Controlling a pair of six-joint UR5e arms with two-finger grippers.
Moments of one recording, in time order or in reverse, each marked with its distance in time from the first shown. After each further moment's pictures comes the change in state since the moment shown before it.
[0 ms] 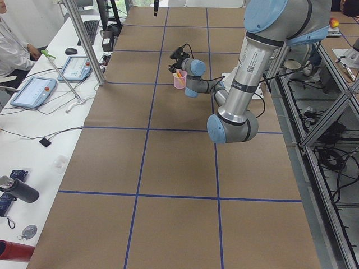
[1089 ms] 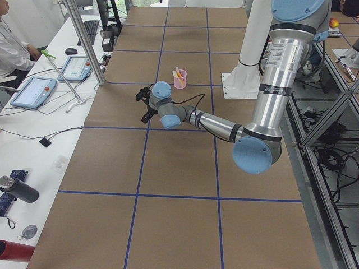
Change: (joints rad) left arm -0.581 0.336 -0.053 0.588 -0.675 0.417; right arm 0.282 -0.243 -0.138 0.003 0.051 -0.578
